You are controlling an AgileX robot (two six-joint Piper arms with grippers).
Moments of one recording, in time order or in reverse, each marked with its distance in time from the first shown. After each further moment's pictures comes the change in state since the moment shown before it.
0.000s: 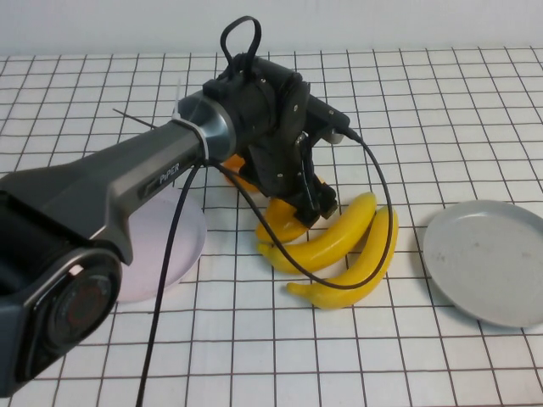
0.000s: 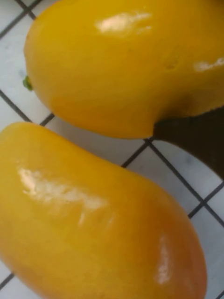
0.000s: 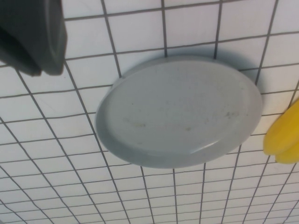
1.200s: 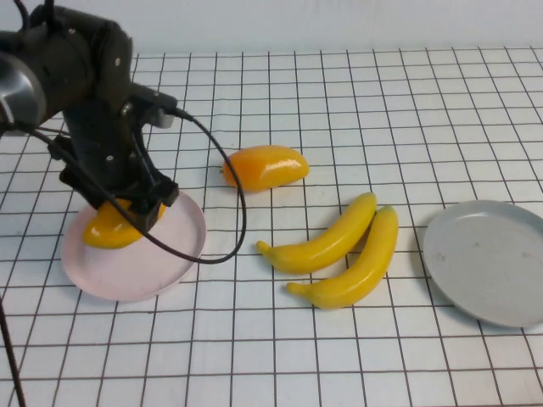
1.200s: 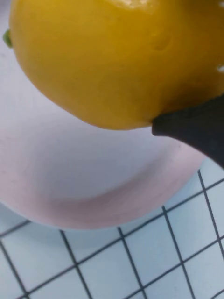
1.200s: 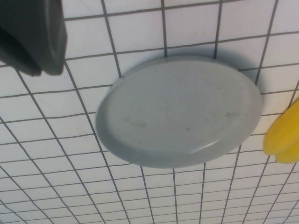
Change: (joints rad) right arm 0.000 0.000 0.000 0.000 0.000 0.000; left arm 0.295 -0.333 0.334 0.081 0.192 -0.064
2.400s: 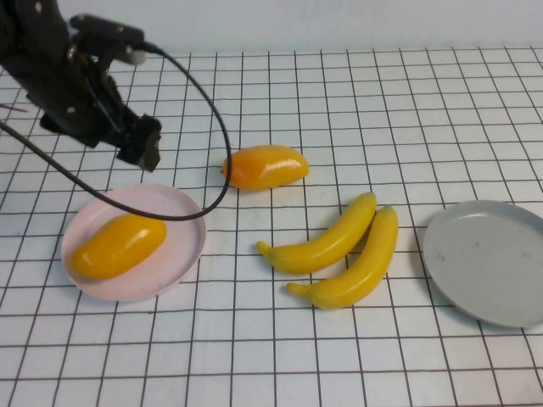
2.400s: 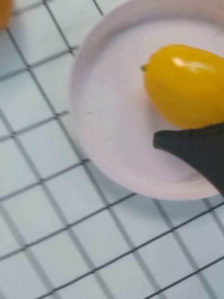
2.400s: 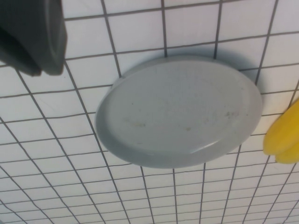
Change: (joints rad) right arm 0.000 0.000 0.000 0.000 0.000 0.000; left arm 0.113 -0.090 -0.033 -0.176 -0.121 0.208
